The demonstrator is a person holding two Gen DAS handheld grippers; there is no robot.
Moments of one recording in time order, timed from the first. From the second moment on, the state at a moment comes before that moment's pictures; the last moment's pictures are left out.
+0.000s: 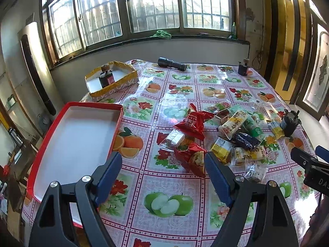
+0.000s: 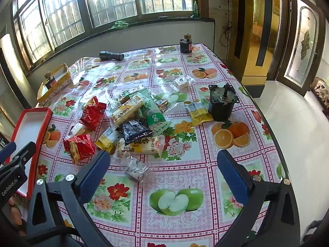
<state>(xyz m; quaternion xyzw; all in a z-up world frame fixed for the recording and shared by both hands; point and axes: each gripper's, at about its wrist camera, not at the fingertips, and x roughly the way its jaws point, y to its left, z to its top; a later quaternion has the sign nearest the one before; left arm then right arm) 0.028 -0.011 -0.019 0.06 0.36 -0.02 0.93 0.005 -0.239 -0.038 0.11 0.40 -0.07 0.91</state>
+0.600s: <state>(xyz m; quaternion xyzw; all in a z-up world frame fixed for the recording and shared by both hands) 0.027 -0.012 -0.024 0.06 0.36 -0.02 0.93 0.004 -0.236 -0.036 0.09 0.40 -0.08 0.91</state>
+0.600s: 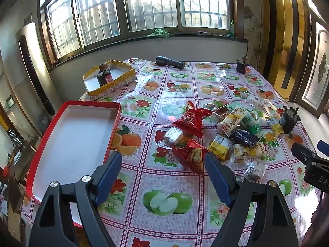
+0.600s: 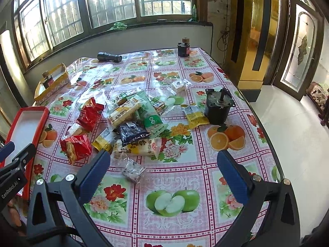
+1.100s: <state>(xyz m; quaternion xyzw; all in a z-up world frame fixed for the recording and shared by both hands) 0.028 -0.008 -0.027 0.06 0.37 -0.02 0.93 0.001 -0.231 -0.038 0.09 0.40 -0.07 0.91</state>
